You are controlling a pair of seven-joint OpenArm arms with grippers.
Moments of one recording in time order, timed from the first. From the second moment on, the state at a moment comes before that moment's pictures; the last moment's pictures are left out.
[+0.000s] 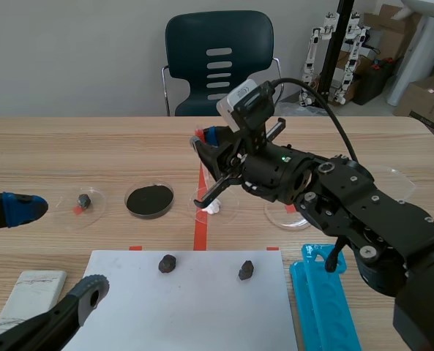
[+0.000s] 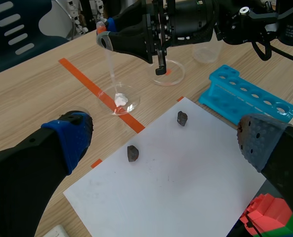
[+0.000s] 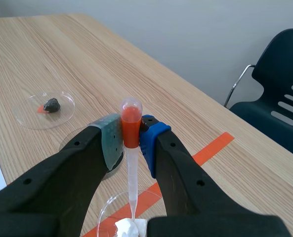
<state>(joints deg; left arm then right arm) 56.4 -24.2 -14.0 122.9 -7.6 -38.1 -17.4 12.3 6.7 -19.3 63.4 -10.9 29.6 24.7</state>
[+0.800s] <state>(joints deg) 56.4 -24.2 -14.0 122.9 -7.6 -38.1 -17.4 12.3 6.7 -19.3 63.4 -10.9 29.6 24.5</state>
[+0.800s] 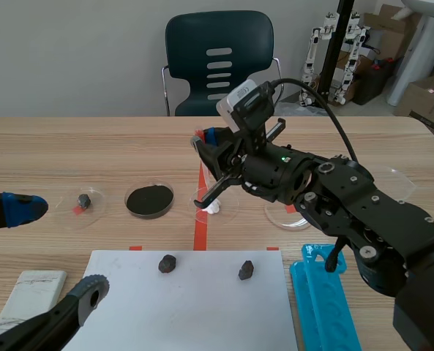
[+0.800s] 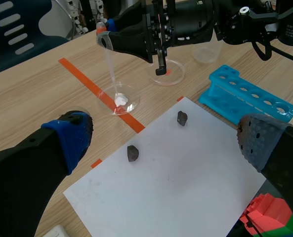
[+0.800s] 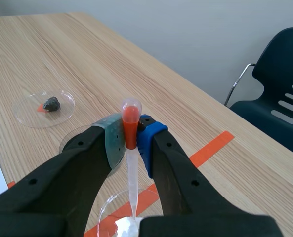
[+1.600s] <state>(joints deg) 56.4 -24.2 -14.0 122.9 -7.6 -38.1 -17.4 12.3 6.7 -19.3 63.4 -10.9 29.6 24.3</state>
